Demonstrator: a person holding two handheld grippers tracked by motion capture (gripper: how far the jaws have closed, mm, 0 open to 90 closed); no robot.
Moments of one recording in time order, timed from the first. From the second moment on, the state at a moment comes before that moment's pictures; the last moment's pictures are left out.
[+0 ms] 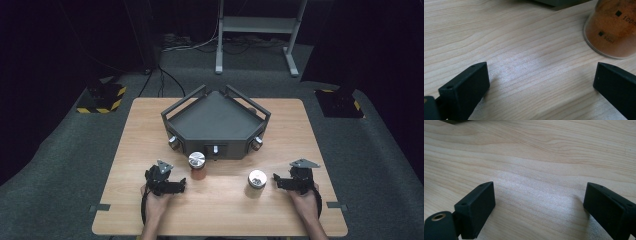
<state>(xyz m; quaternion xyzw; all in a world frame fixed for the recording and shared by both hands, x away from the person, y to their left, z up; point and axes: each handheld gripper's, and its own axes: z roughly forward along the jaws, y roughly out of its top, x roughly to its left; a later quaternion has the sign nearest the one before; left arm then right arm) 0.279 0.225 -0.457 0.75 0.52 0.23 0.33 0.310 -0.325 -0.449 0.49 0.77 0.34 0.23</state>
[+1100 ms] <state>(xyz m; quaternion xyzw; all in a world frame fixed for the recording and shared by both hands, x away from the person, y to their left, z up) 0.270 0.217 -0.452 0.77 0.47 0.20 0.37 0.310 -0.325 -0.449 0.49 0.77 0.34 0.23</state>
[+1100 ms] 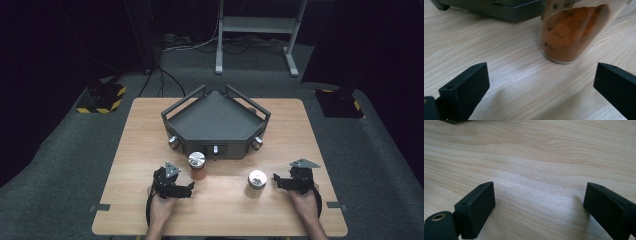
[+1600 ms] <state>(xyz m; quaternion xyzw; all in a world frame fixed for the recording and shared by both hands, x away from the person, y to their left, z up) 0.278 0.202 -0.452 0.77 0.45 0.20 0.40 0.309 -0.325 -0.449 0.49 0.77 0.34 0.23</state>
